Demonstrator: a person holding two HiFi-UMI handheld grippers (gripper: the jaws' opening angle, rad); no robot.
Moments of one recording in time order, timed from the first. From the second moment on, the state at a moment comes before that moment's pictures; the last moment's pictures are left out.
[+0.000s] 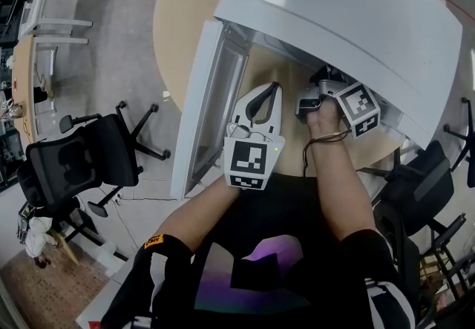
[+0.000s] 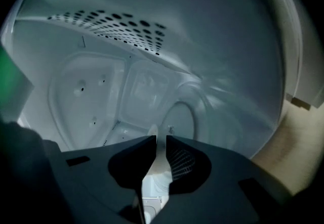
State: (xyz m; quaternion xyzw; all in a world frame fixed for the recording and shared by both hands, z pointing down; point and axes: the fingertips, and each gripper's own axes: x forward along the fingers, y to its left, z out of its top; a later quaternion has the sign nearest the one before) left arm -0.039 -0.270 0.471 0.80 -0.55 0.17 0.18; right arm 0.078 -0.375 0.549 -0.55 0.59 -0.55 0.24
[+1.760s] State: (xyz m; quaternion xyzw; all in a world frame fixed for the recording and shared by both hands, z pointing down) left arm -0.058 -0.135 0.397 0.86 -0.48 0.06 0.16; right arm 0.026 -0.155 0.412 -0.59 0.78 -0.20 -0.04
